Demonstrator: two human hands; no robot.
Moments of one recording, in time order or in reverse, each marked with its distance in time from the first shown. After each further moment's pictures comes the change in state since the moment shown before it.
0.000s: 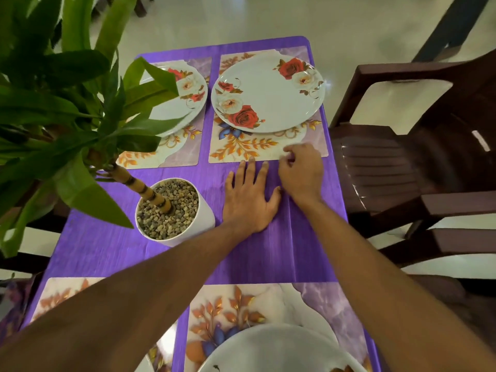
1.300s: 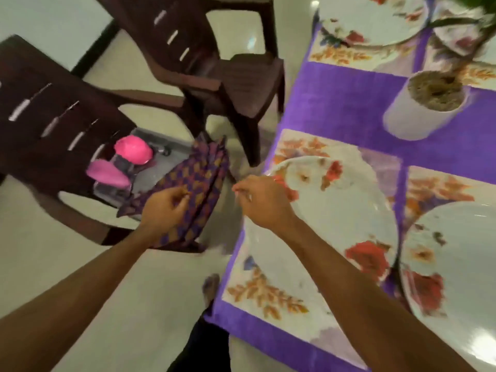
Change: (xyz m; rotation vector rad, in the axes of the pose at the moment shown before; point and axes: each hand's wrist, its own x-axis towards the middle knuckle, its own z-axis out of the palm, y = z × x) left_hand -0.509 -0.469 -0.151 -0.308 0.000 -0.595; right_hand -0.454 -0.349 0.141 0.095 -0.754 -0.513
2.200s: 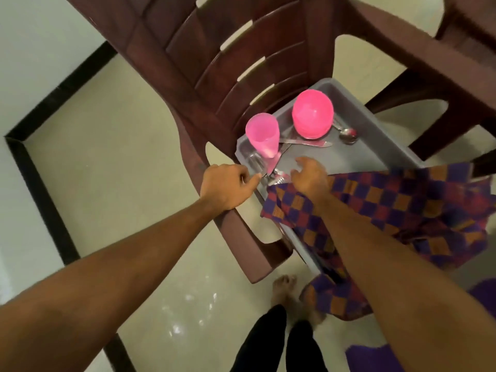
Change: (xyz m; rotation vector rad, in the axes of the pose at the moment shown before) left_hand 0.120 -0.409 -0.039 0.184 -0.051 -0.381; right_hand 0.303 -0.094 0.495 -0.036 -0.594 0.336
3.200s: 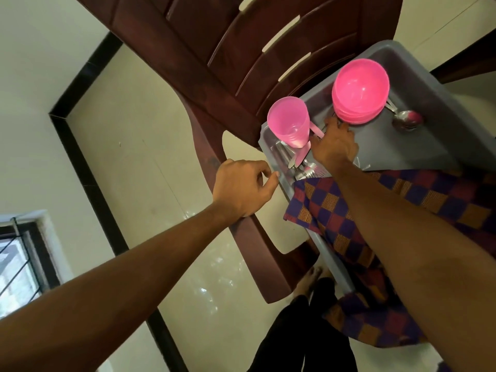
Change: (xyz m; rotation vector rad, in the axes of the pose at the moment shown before) left_hand 0.010 -0.005 0.012 -0.077 0.069 -0.049; right_hand 0.101 -0.008 0.043 -0.193 0.071 -0.004
